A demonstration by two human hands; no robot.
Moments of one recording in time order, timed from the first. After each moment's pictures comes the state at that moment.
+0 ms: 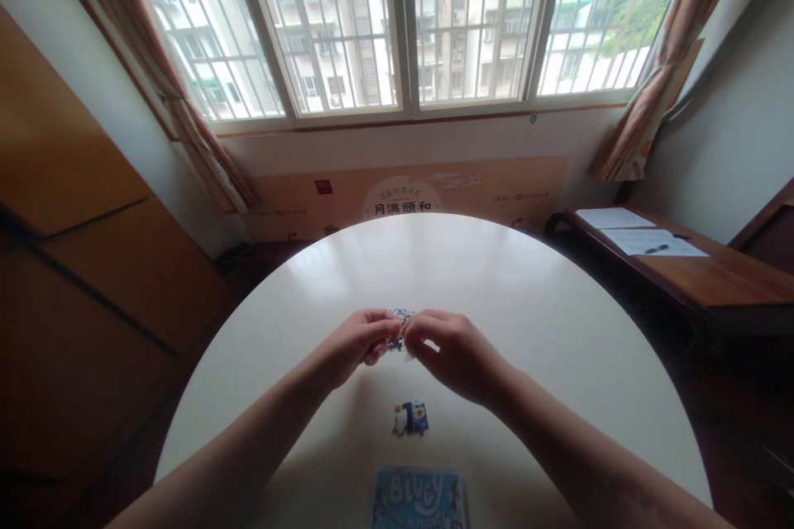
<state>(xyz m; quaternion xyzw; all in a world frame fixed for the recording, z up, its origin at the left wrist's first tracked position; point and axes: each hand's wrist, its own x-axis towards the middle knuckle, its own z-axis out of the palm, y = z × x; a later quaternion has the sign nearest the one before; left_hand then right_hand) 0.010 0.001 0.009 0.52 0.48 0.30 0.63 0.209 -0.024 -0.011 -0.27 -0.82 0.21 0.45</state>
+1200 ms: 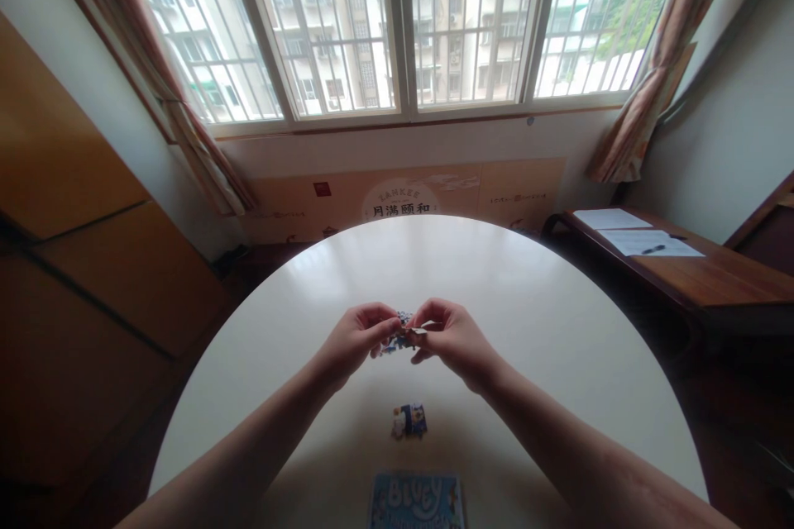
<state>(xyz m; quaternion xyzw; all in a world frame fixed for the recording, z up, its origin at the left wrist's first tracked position) 0.011 0.000 0.007 0.61 0.44 0.38 0.54 0.197 -0.016 -0.009 -0.36 -0.50 0.62 0.49</state>
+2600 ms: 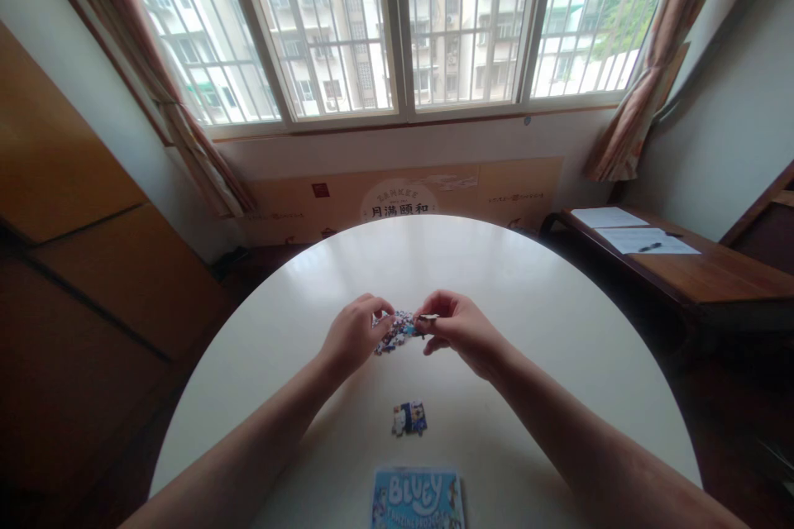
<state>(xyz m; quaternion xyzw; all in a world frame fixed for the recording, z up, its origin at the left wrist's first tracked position) 0.000 0.022 -0.013 0.79 0.54 0.28 0.13 0.213 -0.005 -0.007 -0.38 -0.46 0.65 0.47</state>
